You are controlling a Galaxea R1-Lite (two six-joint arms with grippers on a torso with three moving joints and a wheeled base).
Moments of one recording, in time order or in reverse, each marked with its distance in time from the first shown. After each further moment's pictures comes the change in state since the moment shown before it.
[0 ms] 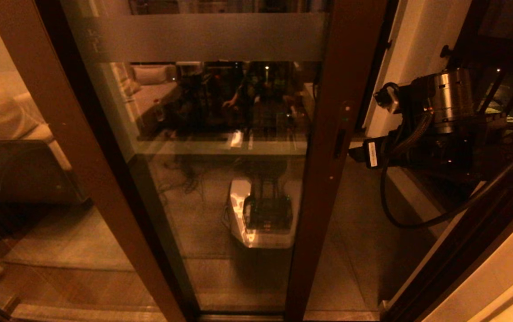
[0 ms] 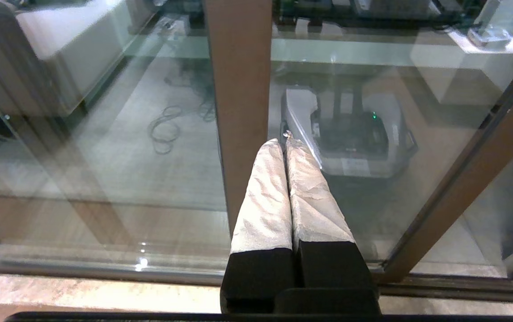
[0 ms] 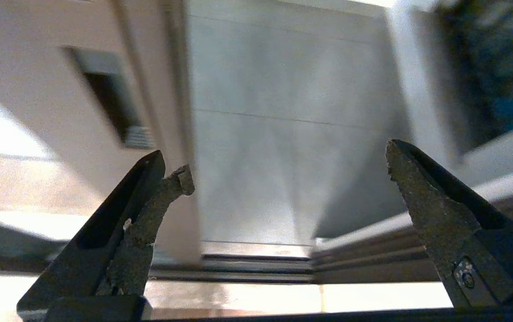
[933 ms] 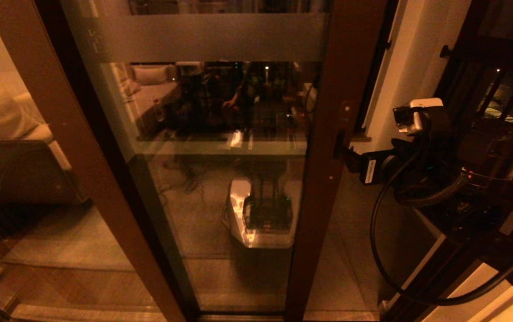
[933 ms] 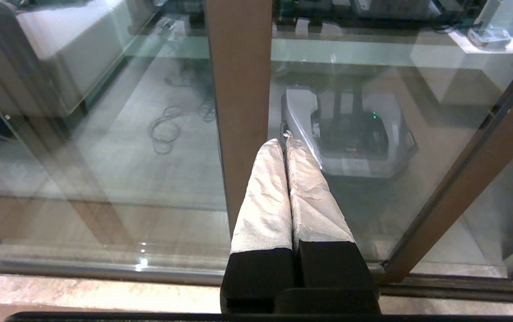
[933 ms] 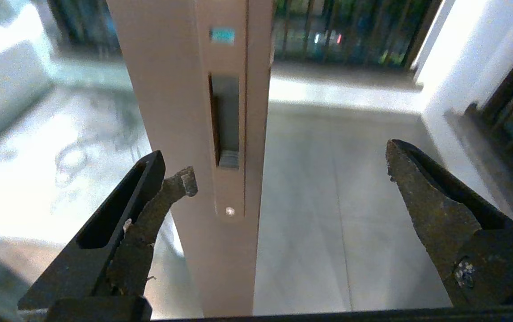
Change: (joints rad) left arm 0.000 0.000 0.001 0.000 0.000 0.000; right arm 0.104 -0.069 0.498 -0.844 -0.023 -0.072
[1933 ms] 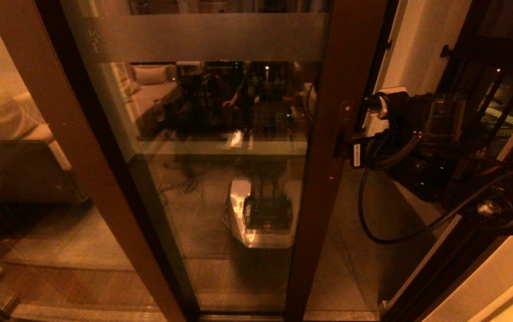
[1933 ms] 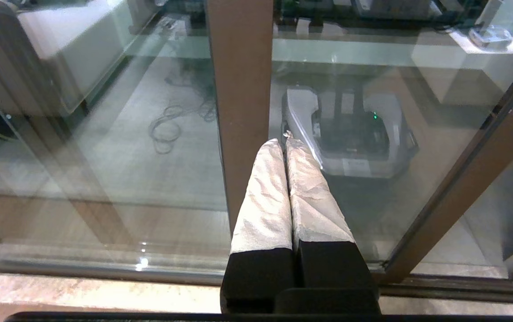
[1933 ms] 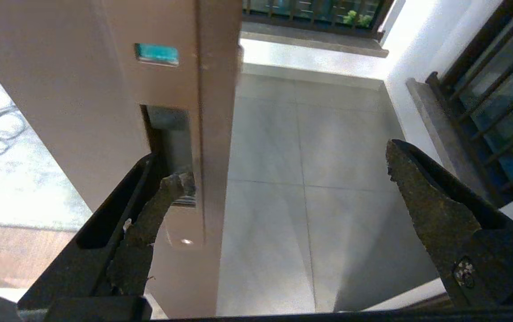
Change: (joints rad) left arm 0.000 0.000 0.000 0.000 0.000 0.000; right arm -0.060 0.126 -0.307 0.345 -0.031 -0.008
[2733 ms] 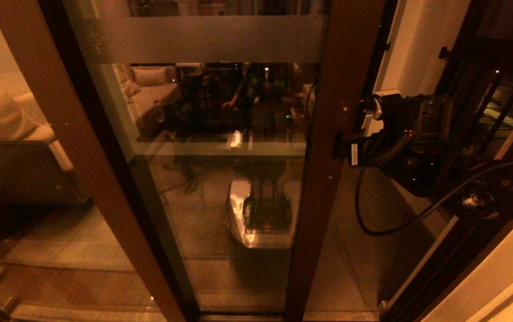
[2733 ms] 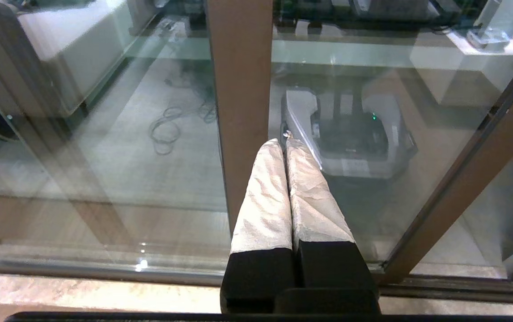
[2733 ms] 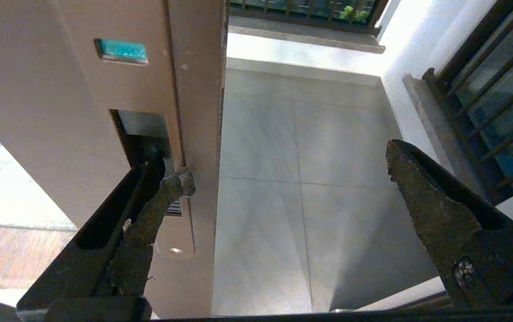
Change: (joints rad) left arm 0.000 0.000 0.000 0.000 0.000 0.000; right arm -0.059 0.052 -0.043 -0.002 0.012 -0.003
